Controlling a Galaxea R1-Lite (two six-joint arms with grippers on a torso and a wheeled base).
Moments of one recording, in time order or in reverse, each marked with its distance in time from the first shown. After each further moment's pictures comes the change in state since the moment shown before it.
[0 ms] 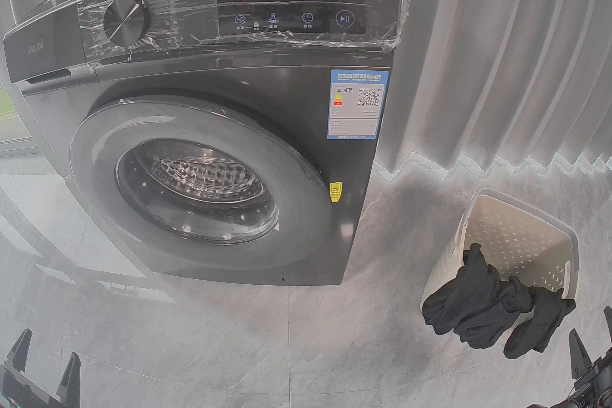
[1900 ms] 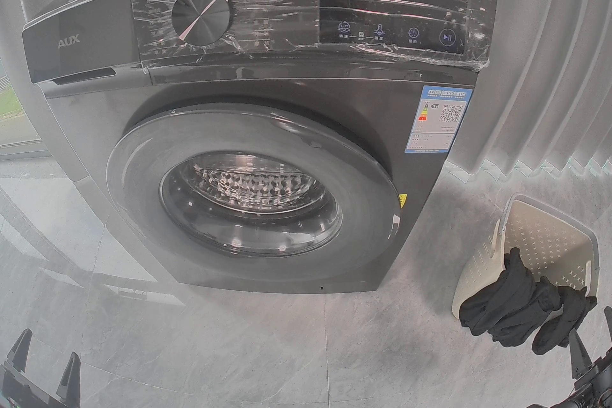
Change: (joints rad) left arm 0.000 0.000 0.000 -0.002 -0.002 -0.004; right arm -0.001 0.000 0.000 0.000 0.000 0.000
